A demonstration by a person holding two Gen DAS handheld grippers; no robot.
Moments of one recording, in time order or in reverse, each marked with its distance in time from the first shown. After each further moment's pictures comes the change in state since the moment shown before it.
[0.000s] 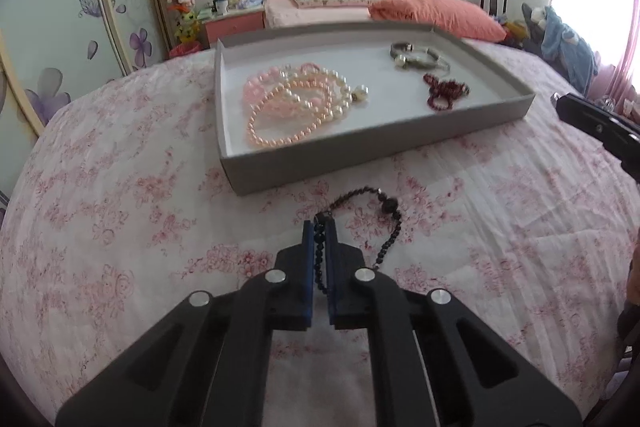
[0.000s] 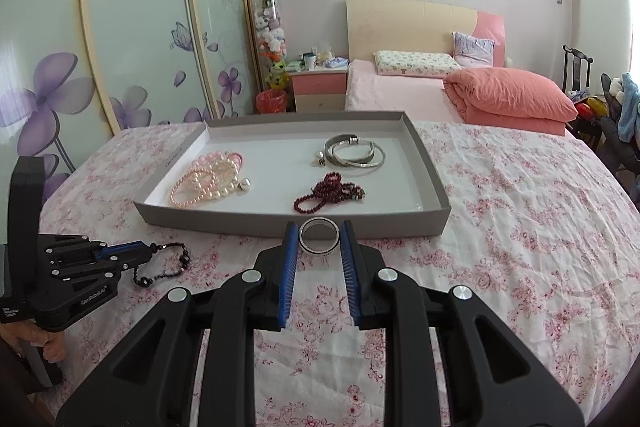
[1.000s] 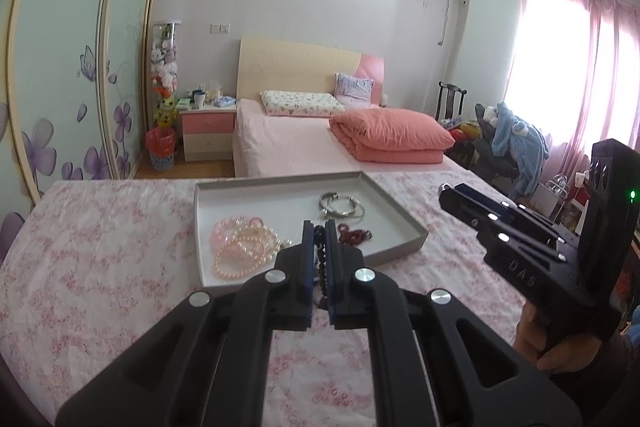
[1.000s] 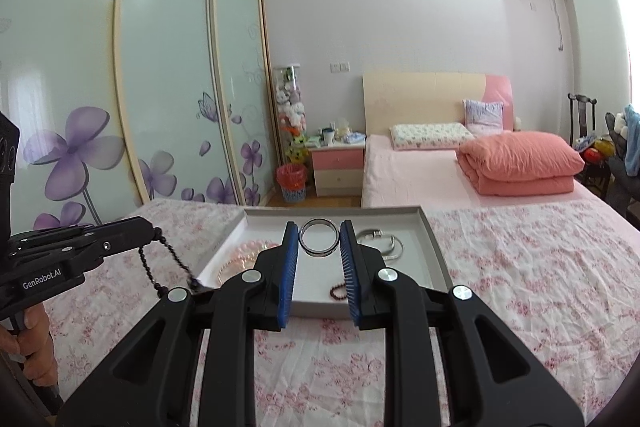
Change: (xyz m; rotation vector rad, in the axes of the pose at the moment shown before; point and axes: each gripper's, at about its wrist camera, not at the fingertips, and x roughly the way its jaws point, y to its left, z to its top) left arm -0.132 -0.034 0.046 -0.053 -0.384 -0.155; right arm -0.059 0.021 0.035 -0.015 -0.282 0.065
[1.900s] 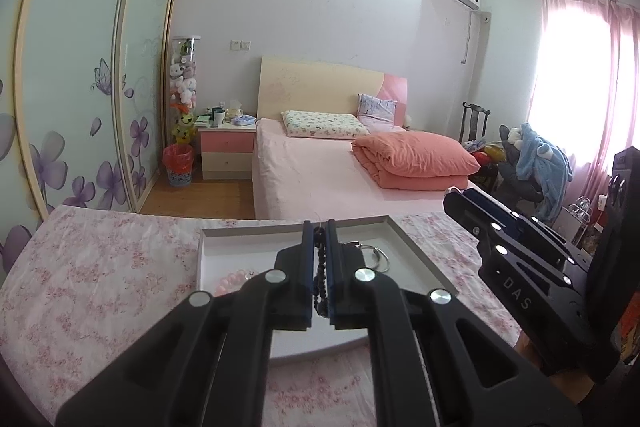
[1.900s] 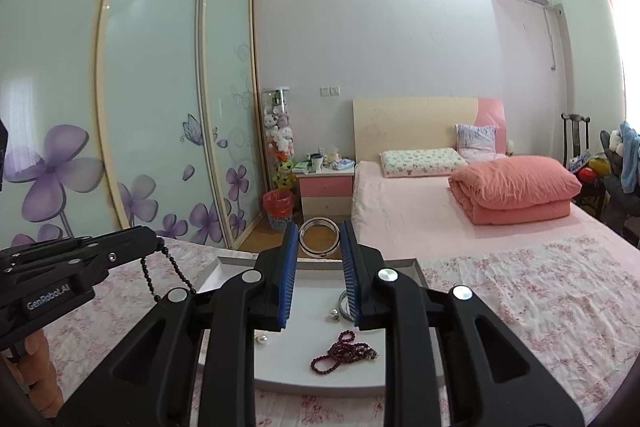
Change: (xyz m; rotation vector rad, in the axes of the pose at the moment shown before) left arm 0.059 0.008 0.047 -0.027 -0.058 0.085; right arm 0.064 -0.016 0.033 -0.001 -0.070 -0.047
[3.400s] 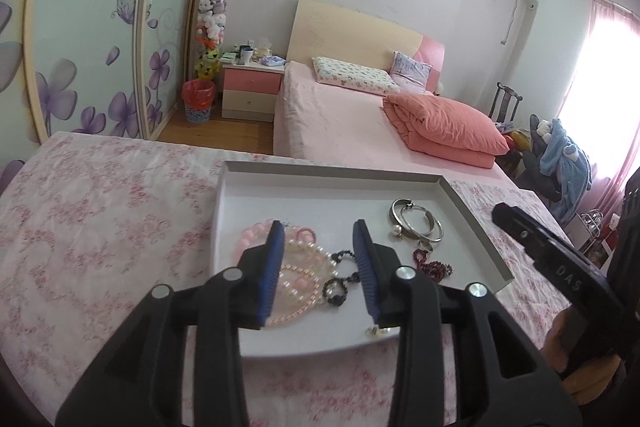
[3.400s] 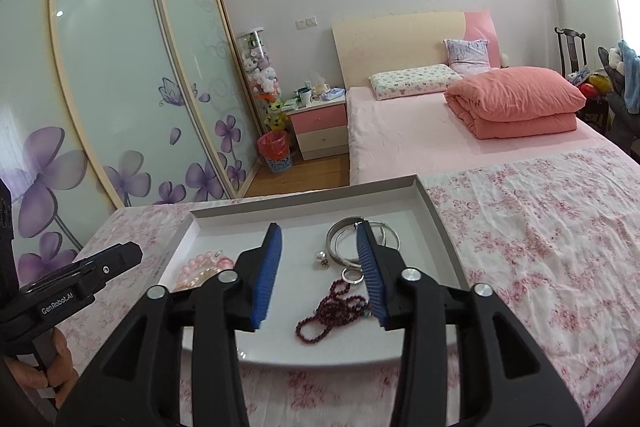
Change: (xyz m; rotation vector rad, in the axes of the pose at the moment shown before) left arm 0.064 0.061 -0.035 -0.138 0.184 0.065; right arm 0.046 -0.028 -0.033 0.163 0.245 0.000
